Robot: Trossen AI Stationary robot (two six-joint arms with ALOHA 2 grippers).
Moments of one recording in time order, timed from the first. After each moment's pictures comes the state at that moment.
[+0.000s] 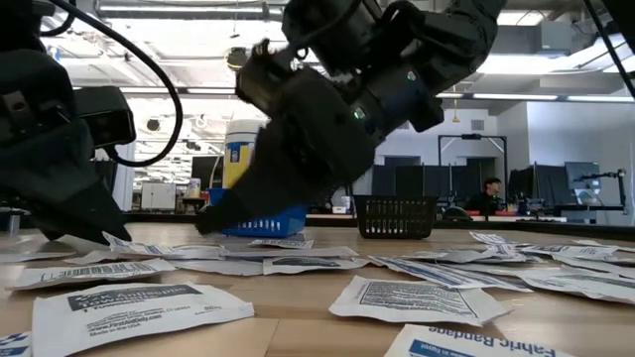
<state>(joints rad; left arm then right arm) -0.63 1.40 0.25 0.61 -0.43 -0.97 0.24 2.19 1.27 0.30 -0.10 0.01</state>
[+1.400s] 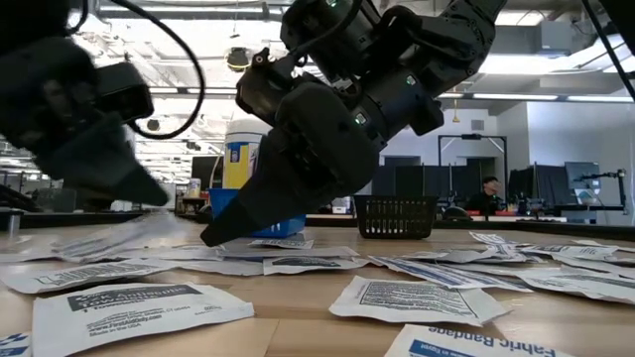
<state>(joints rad) -0.55 1.32 0.24 0.65 -0.47 -0.73 0.23 2.20 1.27 0.27 -0.11 0.03</state>
